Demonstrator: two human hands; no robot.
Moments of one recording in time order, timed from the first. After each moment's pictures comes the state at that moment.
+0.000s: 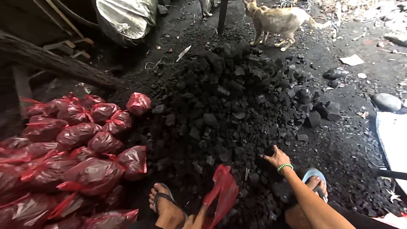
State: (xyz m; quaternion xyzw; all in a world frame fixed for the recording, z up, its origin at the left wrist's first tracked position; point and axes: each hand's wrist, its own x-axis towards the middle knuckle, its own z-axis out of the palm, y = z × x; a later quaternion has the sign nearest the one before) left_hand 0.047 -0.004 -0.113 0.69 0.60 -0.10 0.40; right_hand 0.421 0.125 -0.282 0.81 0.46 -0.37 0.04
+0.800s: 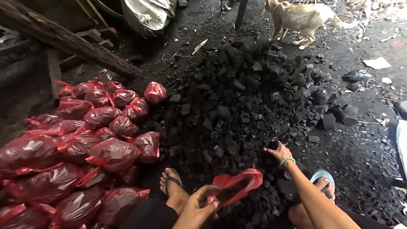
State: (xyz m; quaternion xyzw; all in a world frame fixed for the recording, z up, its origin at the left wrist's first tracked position) left_hand 0.061 0.011 -0.086 0.44 0.60 0.23 0.63; right_hand 0.403 0.141 -0.272 0.79 0.43 -0.43 -0.05
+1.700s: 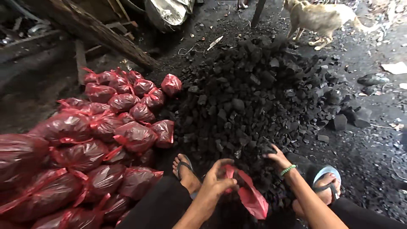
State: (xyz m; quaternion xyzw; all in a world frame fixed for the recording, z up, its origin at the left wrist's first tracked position) left_hand 0.080 0.015 -0.060 0.35 0.57 0.32 0.67; right_hand 0.337 0.081 -0.233 0.61 0.31 -0.64 -0.34
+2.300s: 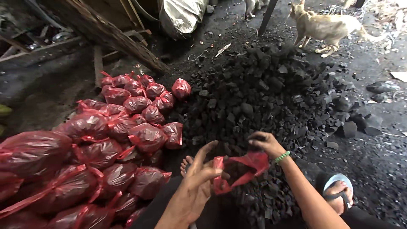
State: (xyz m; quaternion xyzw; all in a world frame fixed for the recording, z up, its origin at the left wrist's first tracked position) left_hand 0.035 0.022 -0.009 0.28 0.52 0.44 0.68; right_hand 0.264 0.135 -0.136 0.49 0.61 -0.56 -0.29
